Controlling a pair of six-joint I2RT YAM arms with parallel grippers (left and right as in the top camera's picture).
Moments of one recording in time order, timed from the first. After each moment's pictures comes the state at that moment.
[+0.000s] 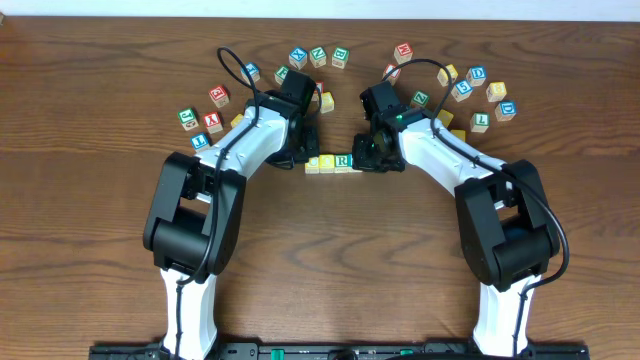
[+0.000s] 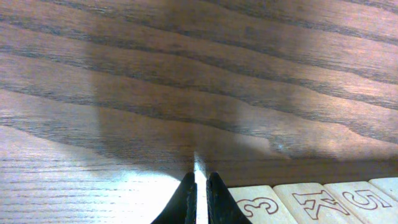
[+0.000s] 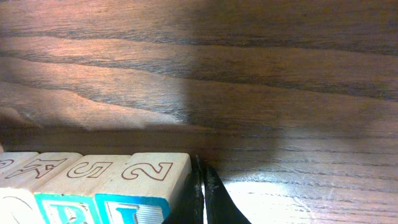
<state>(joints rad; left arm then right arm) -0.38 2.12 1.50 -0.73 0.10 -0.49 0.42 2.09 1.41 -0.64 -0.13 0.51</state>
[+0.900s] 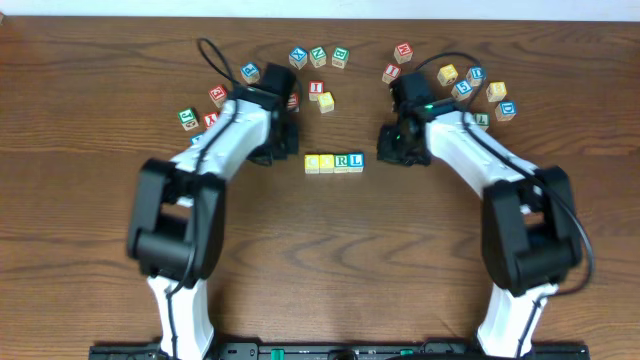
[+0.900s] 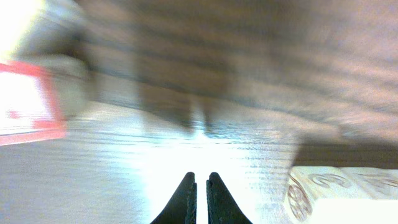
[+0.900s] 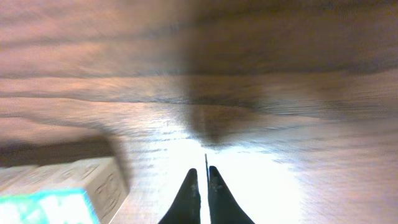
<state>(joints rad) -0.30 2.04 1.51 -0.84 0.01 -0.38 0.31 2.00 1.41 -0.71 -0.10 0.47</state>
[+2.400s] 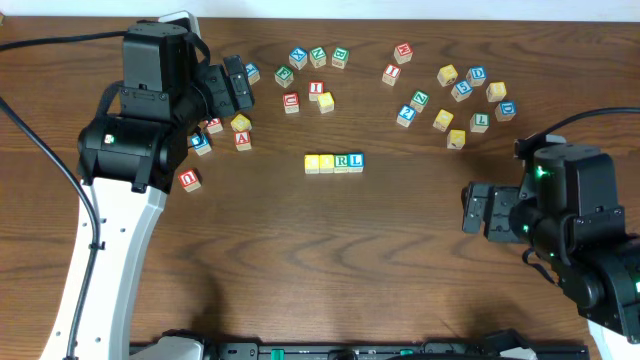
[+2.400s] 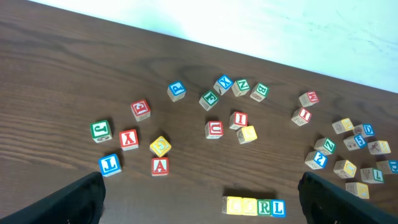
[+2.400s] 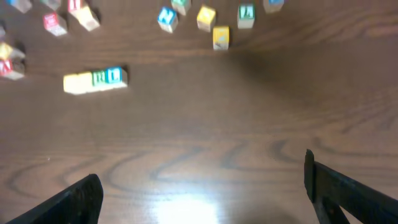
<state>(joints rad) -0.17 1.40 1.56 -0.85 -0.01 -0.36 0.26 1.02 1.40 -1.32 0.12 0.31</state>
